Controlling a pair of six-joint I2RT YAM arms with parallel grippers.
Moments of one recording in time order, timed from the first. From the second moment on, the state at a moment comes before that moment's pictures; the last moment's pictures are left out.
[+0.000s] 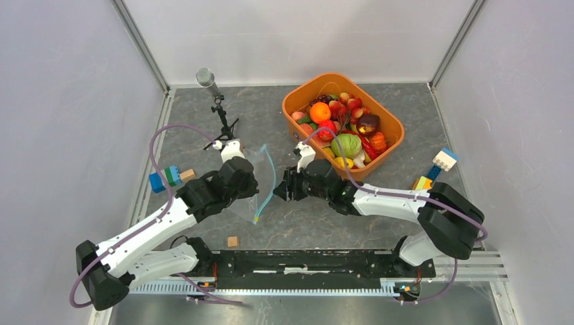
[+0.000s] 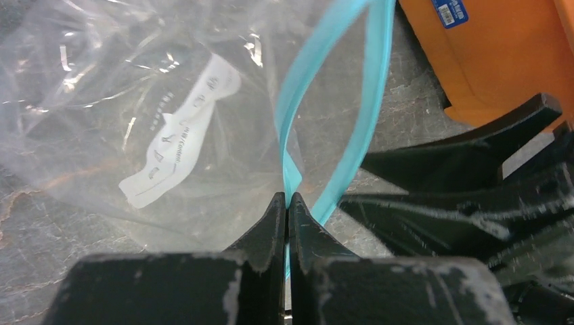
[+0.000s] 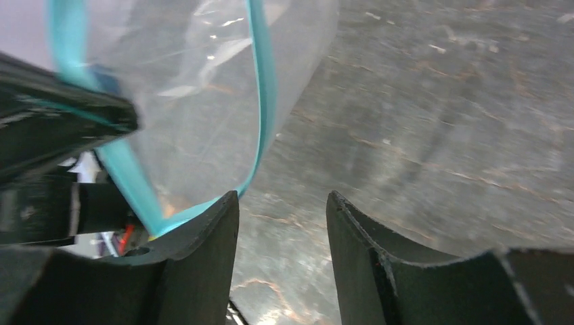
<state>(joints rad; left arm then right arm) -0.83 0.94 0.84 -0.69 -0.41 -0.83 0.95 1.48 0.73 0.27 -0.05 0.60</state>
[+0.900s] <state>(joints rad) -0.83 0.88 0.74 -0.59 -0.33 -0.86 1.01 1.64 0.72 0.55 -0.06 0.71</state>
